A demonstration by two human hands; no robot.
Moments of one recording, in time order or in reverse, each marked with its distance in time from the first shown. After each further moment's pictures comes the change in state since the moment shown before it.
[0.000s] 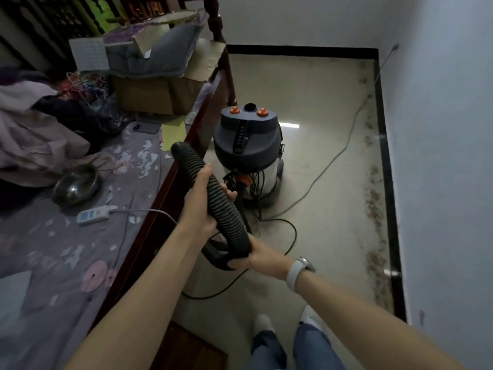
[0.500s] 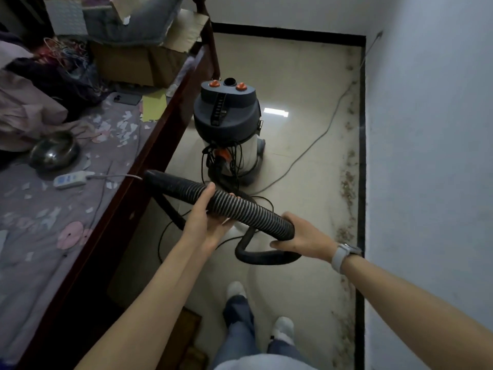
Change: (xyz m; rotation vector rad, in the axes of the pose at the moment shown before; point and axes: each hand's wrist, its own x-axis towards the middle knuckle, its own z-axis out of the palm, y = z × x) left_hand -0.108 -0.116 0.007 -0.136 0.034 -0.187; right_hand -0.164 0.058 -0.077 -0.456 0.265 0.027
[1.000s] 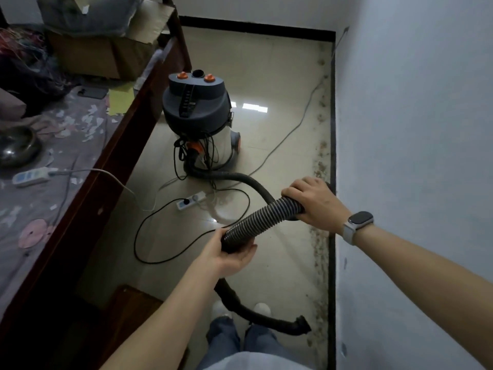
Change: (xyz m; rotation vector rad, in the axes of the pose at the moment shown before) left_hand -0.017 -0.121 0.010 -0.243 0.172 -0.657; right_hand -0.060 0.050 -0.082 -0.883 0.340 -0.444
